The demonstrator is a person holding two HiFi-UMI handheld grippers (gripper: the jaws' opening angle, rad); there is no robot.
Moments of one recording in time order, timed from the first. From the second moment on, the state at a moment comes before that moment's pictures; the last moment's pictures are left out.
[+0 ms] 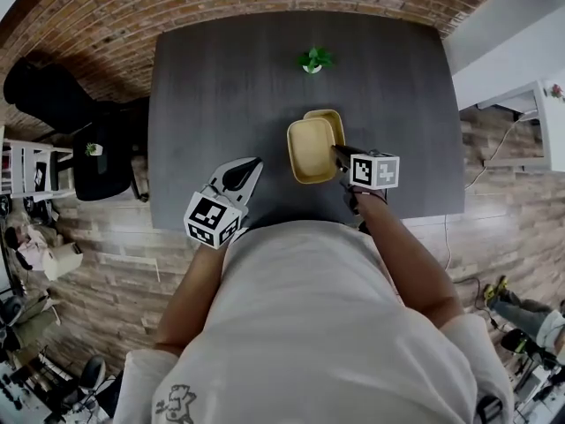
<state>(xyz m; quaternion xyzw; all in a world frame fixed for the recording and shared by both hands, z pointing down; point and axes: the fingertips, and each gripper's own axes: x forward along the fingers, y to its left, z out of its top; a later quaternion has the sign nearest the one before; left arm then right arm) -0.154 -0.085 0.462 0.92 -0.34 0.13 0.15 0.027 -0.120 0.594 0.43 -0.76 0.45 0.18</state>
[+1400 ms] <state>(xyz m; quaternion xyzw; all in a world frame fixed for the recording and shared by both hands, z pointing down) -0.114 -0.105 0.500 0.91 -0.34 0.15 0.20 0.070 -0.138 0.631 0.42 -0.72 0.51 0.20</state>
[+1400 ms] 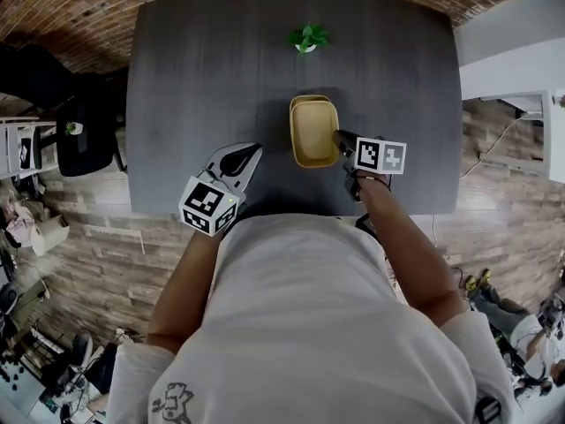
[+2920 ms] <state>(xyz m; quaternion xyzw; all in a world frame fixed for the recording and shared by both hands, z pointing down) -0.112 -0.147 0.523 0.90 -0.33 0.14 0.23 0.076 -0.172 0.650 0.43 -0.72 0.49 0.24</state>
